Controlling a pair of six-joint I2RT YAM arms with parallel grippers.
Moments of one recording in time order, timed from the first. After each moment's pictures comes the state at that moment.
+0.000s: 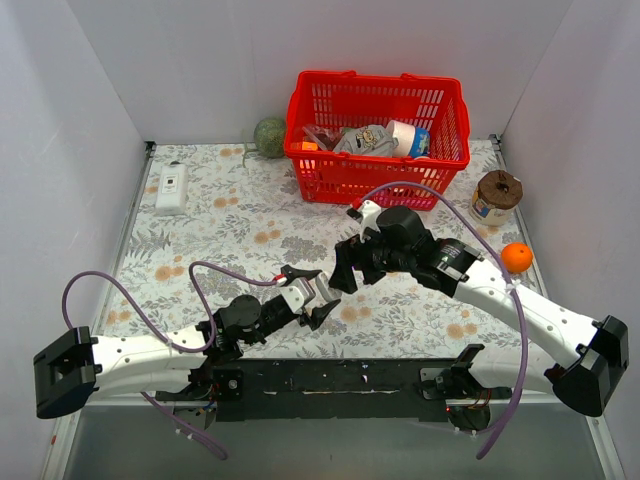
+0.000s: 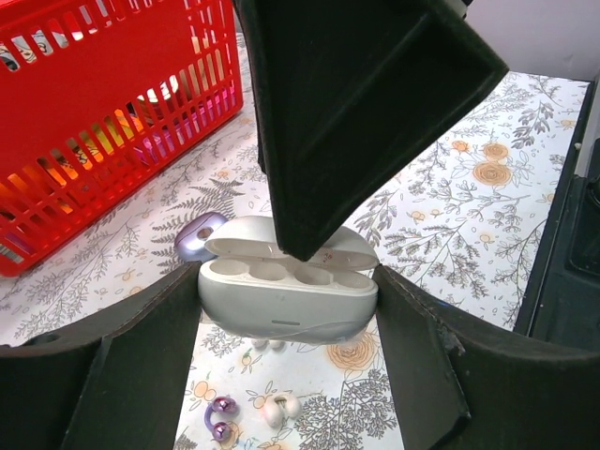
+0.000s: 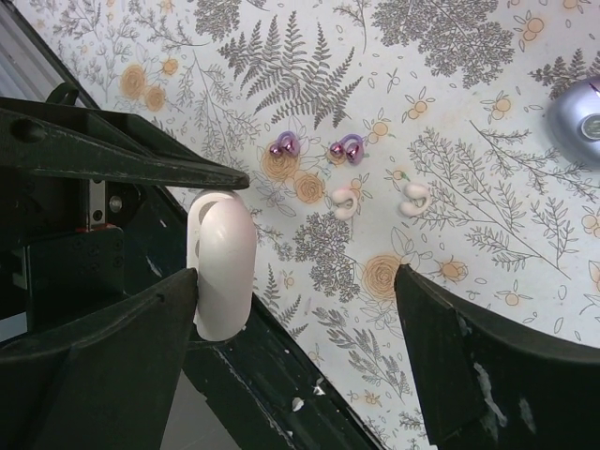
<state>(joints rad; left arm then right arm) -1.18 0.91 0.29 0.67 -0.18 0.13 0.87 1.15 1.02 -0.53 -0.22 0.35</state>
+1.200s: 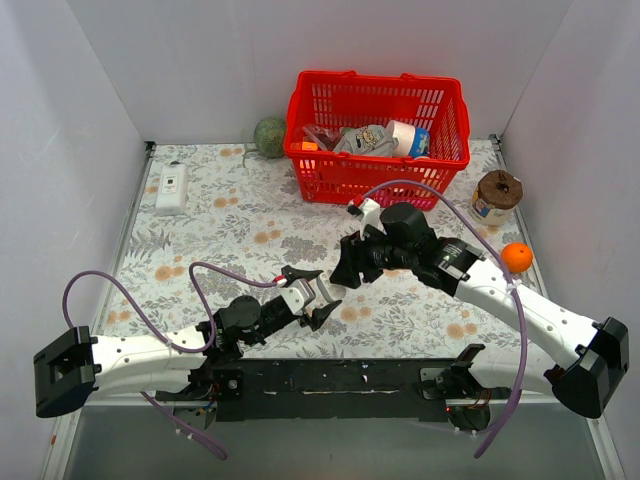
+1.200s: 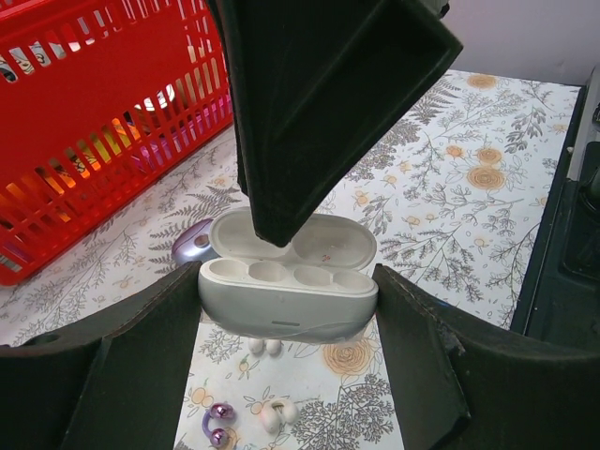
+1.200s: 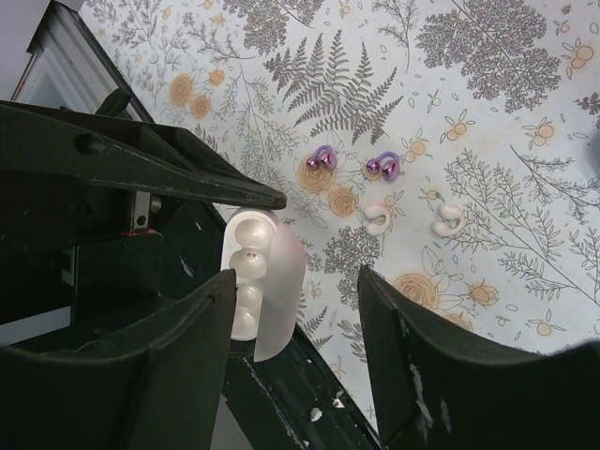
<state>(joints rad) -1.19 0.91 0.29 0.67 -0.18 0.14 0.84 1.14 1.02 -0.47 -0.33 0.36</state>
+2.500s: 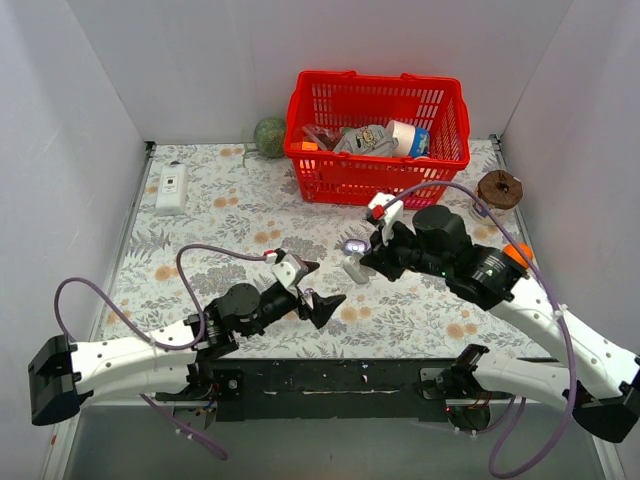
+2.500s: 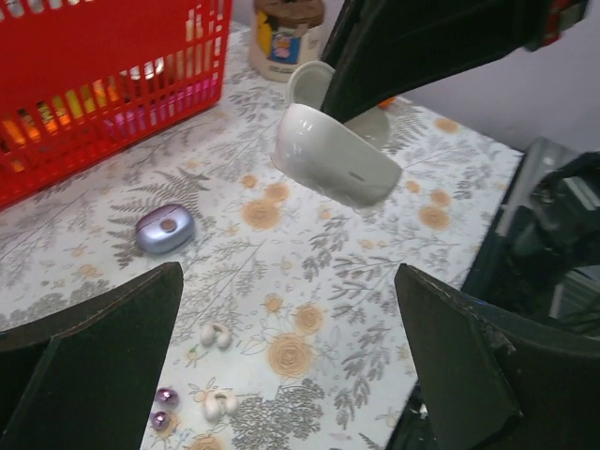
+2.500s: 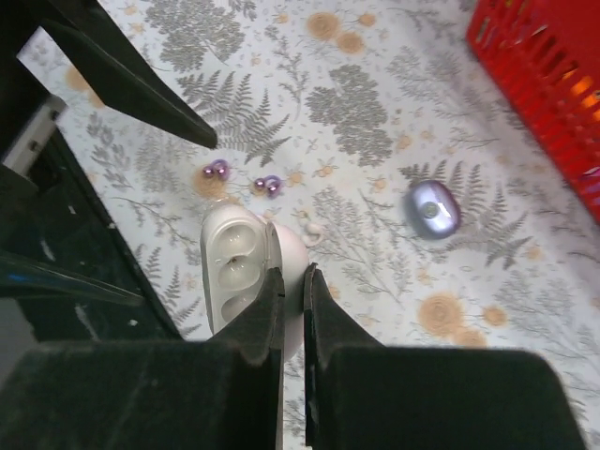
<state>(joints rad) -1.18 0.88 0.44 0.43 -0.26 -0.11 0.85 1.00 1.09 -0.61 -0.19 0.01</state>
